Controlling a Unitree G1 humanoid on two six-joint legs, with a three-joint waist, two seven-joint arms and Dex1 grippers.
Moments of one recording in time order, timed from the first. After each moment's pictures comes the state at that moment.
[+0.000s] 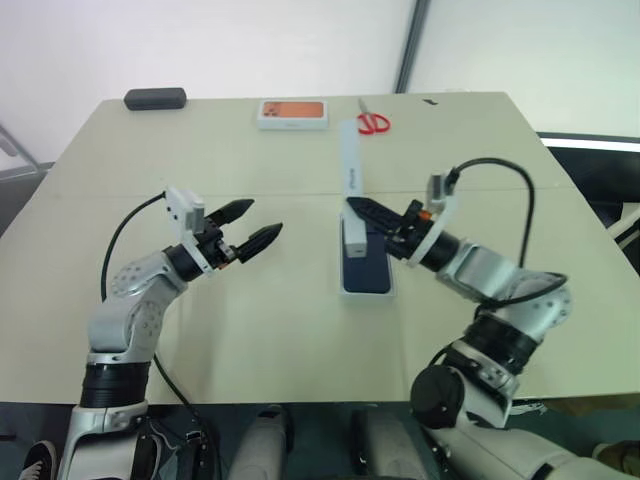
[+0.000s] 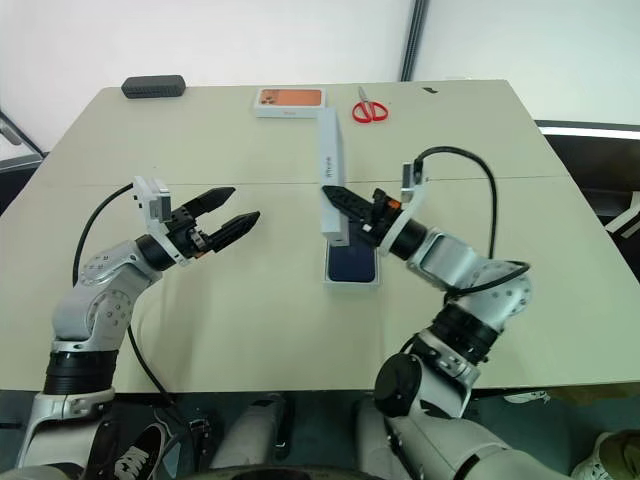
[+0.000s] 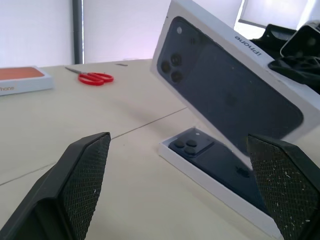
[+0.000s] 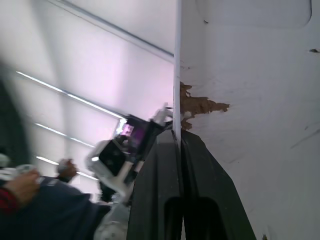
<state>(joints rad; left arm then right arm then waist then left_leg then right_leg) -0.35 0.44 0.16 -0.09 -0.60 0.38 -0.79 -0.72 0.13 -0.81 -0.15 1.17 1.61 0.05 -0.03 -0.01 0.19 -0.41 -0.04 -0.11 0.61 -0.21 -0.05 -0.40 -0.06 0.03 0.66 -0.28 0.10</state>
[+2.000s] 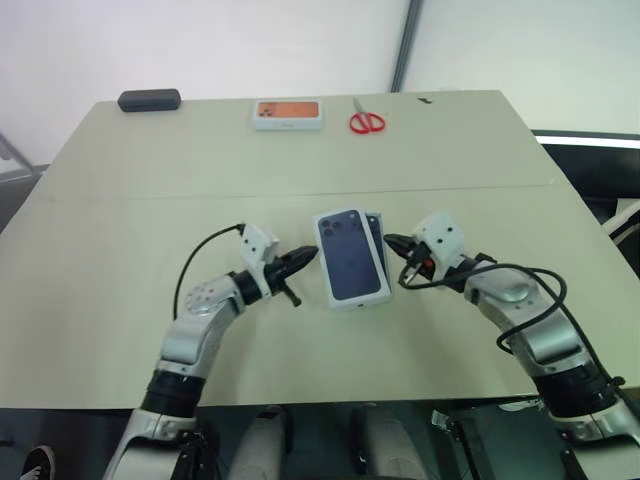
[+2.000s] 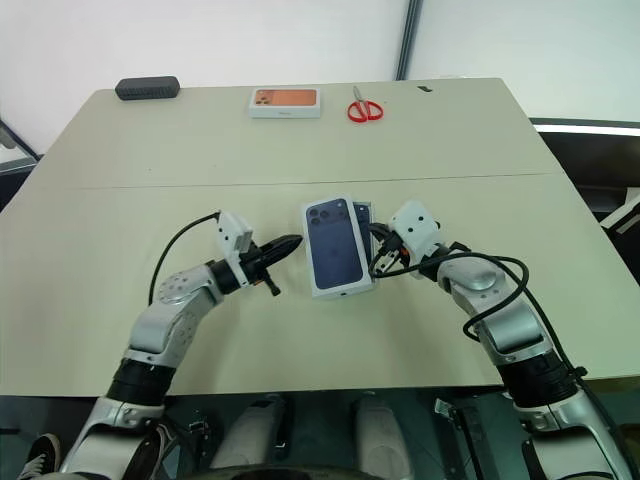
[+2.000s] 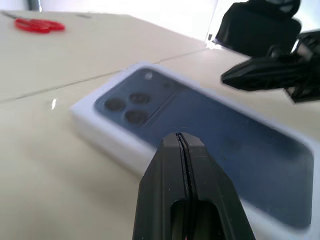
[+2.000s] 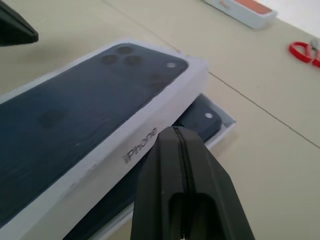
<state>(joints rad) -0.28 0.32 -0.07 0.00 -0.36 0.26 -0.72 -0.32 -0.66 0.18 -0.14 0.27 0.29 0.51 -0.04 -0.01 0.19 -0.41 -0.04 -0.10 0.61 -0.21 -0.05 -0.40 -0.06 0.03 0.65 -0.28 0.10</state>
